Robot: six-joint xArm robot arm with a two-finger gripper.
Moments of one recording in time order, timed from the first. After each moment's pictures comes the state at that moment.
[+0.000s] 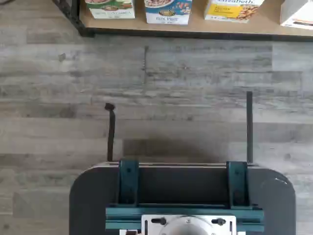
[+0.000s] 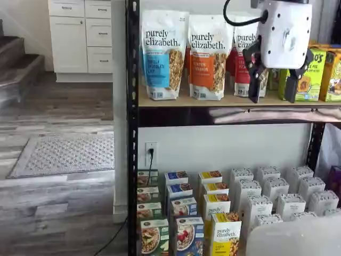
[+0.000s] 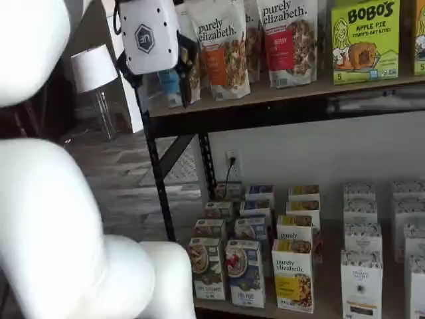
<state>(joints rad) 0.01 -0.85 -1.14 0.04 1.99 0.03</state>
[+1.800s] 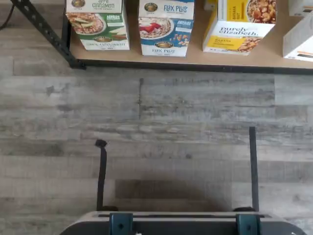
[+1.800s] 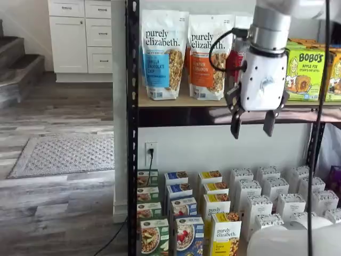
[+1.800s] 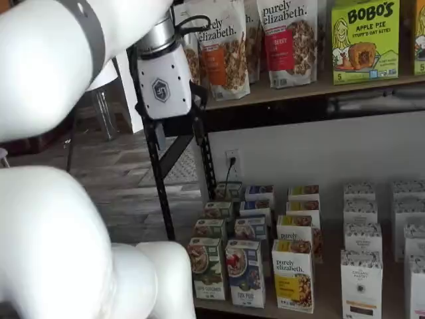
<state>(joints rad) 0.08 -0.93 -0.81 0.00 1.65 0.09</state>
